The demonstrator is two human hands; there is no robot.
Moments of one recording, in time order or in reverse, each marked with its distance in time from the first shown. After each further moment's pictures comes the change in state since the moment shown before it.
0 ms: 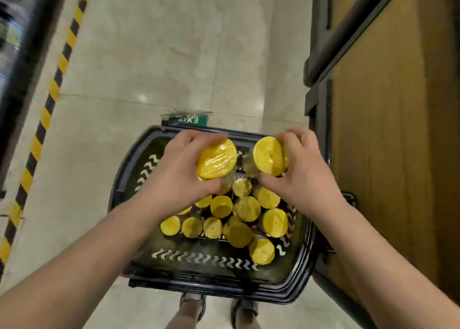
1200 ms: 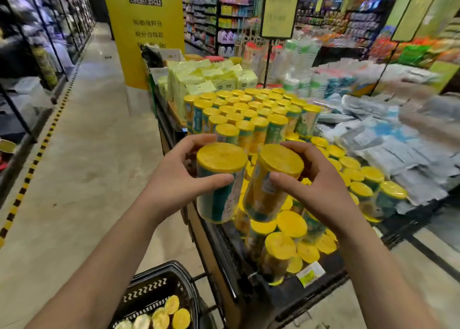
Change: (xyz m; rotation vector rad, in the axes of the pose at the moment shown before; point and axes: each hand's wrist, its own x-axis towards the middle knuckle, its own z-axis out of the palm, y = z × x) left_hand -0.203 0.564 -0.202 -0.533 -0.123 0.718; right_hand -0.440 -0.125 -0.512 0.481 0.821 -0.034
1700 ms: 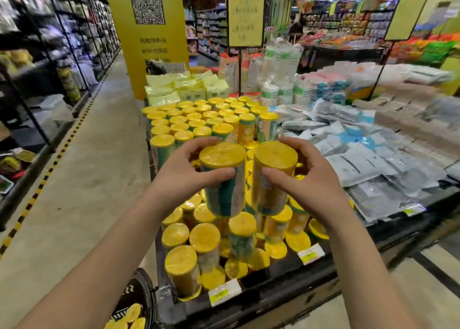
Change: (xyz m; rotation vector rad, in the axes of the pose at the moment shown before) left_hand 0.082 0.055 0.237 0.101 0.084 -0.094; right_hand 0.038 0.114 -0.222 0.070 0.019 -0.028
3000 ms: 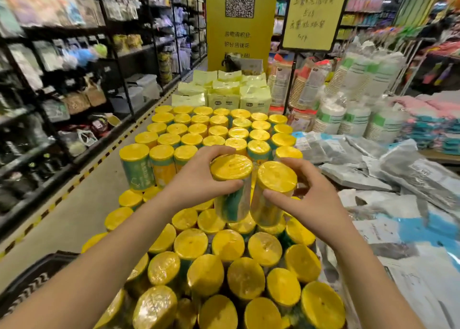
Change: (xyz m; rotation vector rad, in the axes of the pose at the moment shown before) left_hand 0.225 -0.038 0.133 0.486 0.247 -0.179; right_hand 0.287 0.182 -0.061 0.033 -0.446 -0.192
